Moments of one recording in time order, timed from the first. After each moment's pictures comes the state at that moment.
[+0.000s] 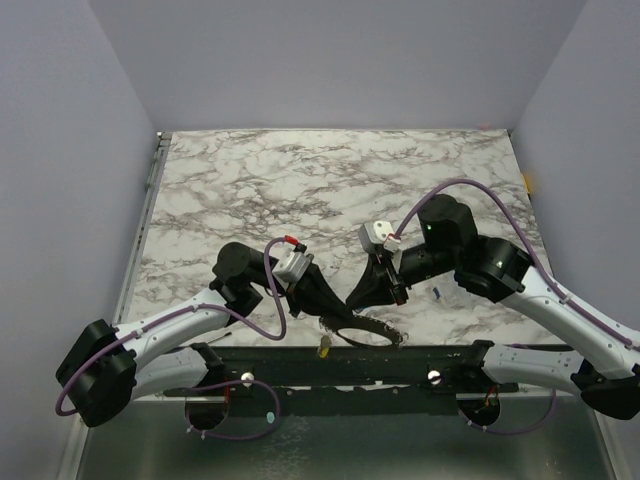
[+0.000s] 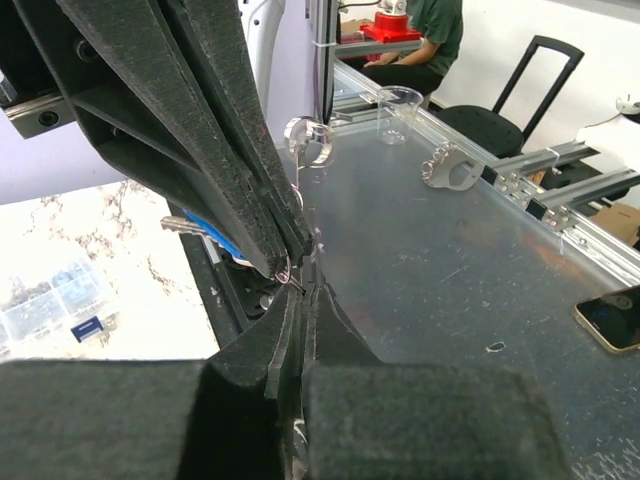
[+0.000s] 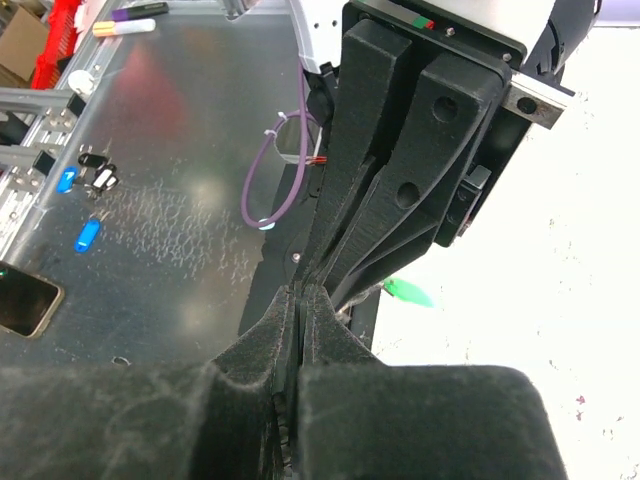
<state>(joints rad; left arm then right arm) -0.80 1.08 0.55 0.96 1.22 -0.42 0.92 1.04 1.19 -0.58 -0.87 -0.22</state>
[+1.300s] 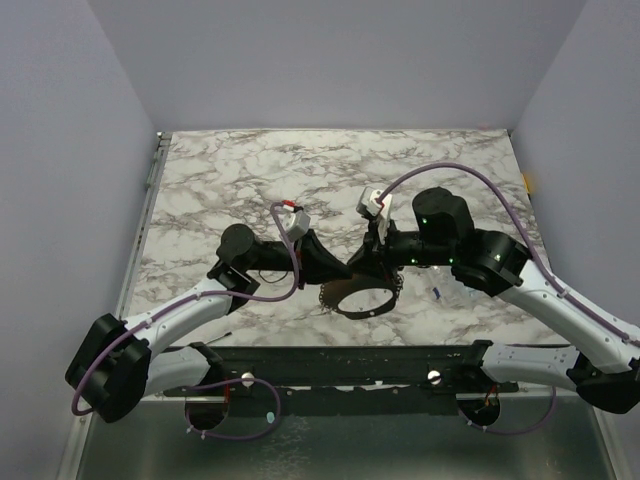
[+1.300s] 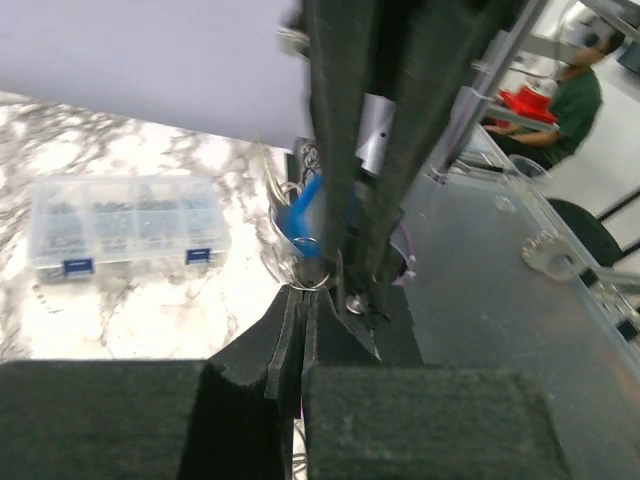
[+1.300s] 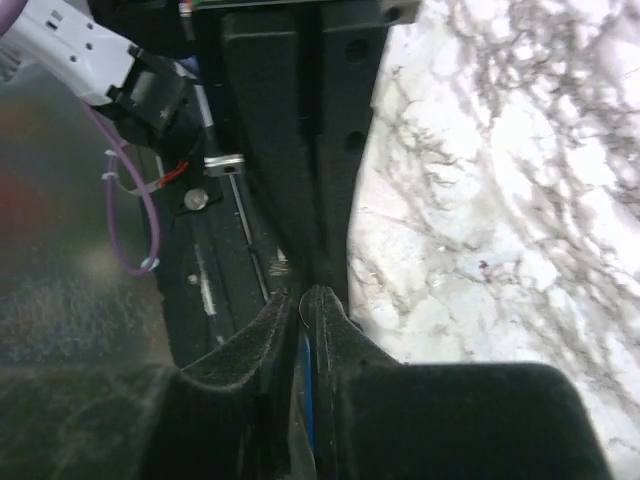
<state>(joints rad) -0.66 1.15 0.57 0.86 1.01 -0.50 0.92 1.09 1.26 -0.63 -0.38 -0.02</state>
